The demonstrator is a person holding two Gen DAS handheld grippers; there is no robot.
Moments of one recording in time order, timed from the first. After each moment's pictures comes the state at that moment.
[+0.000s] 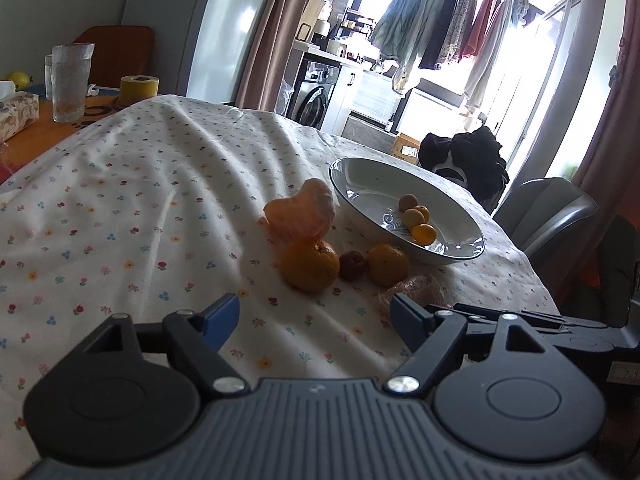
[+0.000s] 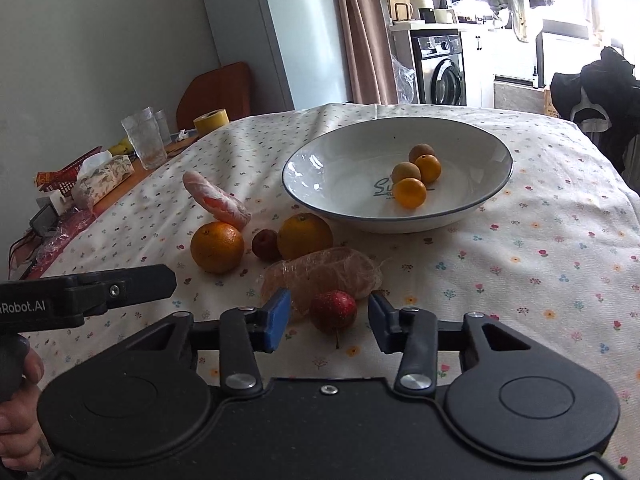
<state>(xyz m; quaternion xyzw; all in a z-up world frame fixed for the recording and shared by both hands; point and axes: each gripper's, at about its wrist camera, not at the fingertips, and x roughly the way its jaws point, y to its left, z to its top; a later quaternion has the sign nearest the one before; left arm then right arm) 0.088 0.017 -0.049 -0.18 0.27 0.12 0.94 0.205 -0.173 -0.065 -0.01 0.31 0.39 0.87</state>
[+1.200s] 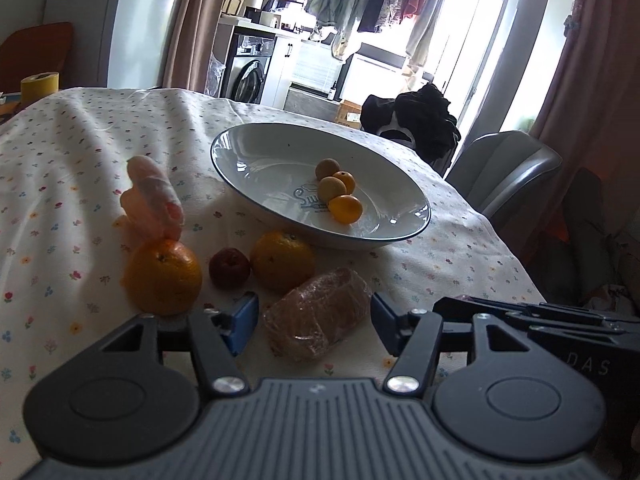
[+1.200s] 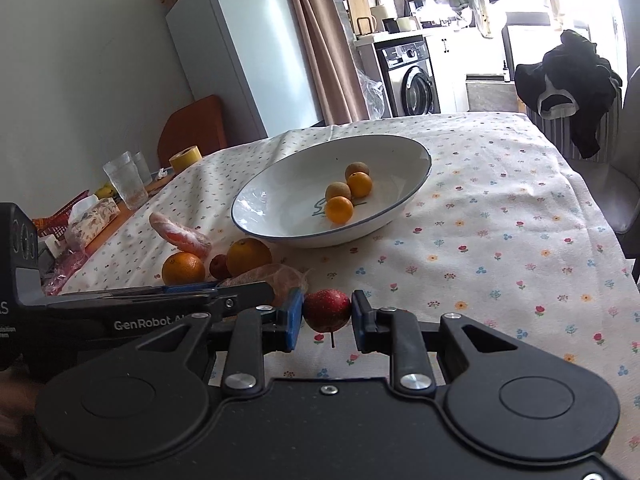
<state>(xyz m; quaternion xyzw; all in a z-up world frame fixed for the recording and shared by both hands) 0.171 -0.028 -0.072 -0.15 0.30 0.03 0.94 0.219 -0.235 -0.058 0.05 0.30 0.37 0.88</state>
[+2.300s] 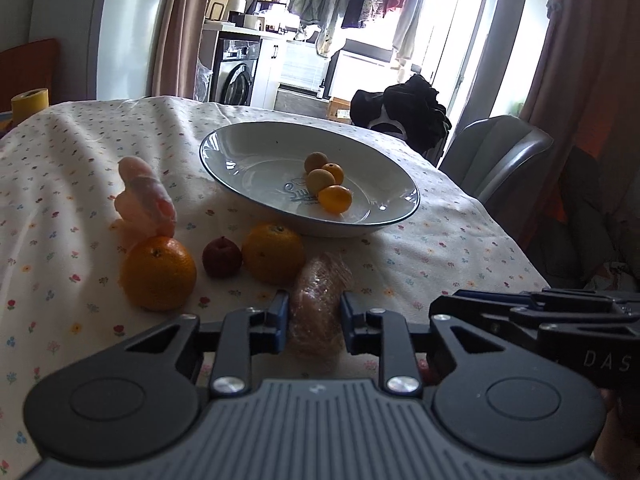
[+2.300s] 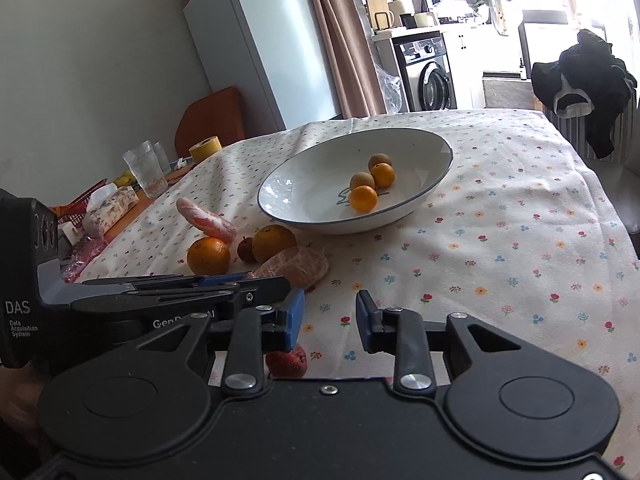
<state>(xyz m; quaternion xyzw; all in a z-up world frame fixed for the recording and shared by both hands) 0.159 -0.032 -0.072 -0.12 0.30 0.01 0.95 0.205 -0.231 -0.056 0.04 0.31 0.40 0.86</state>
